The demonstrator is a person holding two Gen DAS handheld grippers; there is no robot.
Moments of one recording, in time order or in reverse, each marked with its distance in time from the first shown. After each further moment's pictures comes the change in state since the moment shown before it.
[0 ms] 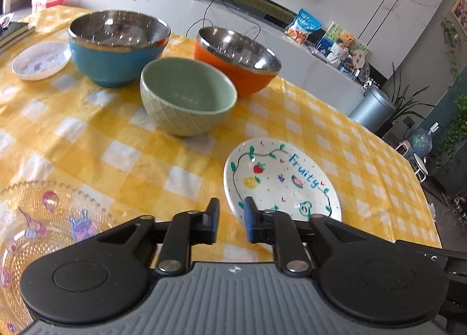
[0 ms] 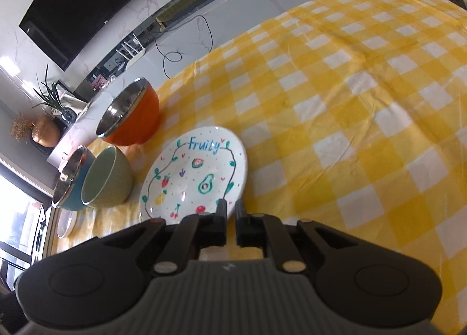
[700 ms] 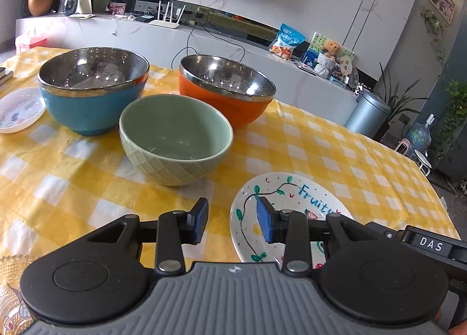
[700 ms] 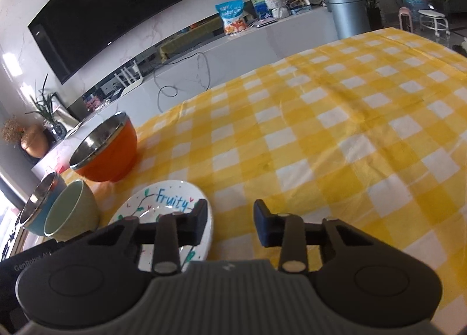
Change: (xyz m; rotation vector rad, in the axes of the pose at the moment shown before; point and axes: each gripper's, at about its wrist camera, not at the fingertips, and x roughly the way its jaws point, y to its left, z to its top) left arm 0.027 0.002 0.014 0.128 -0.089 -0.007; right arm 0.032 -0.016 0.023 -0.118 -0.169 -0.043
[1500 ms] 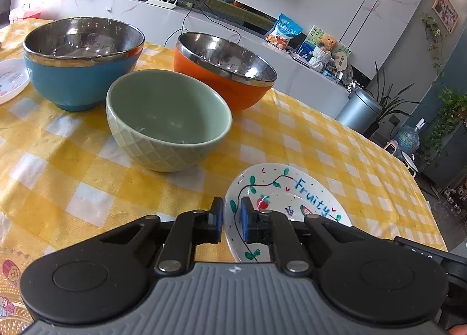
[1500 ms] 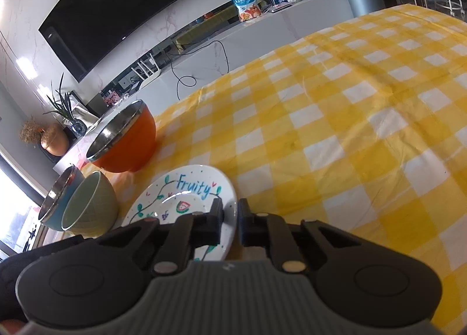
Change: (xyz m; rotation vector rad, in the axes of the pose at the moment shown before) left arm 0.012 0.009 -0.001 -0.071 0.053 -0.063; right arm 0.011 0.002 -0.007 0.045 0.042 0.090
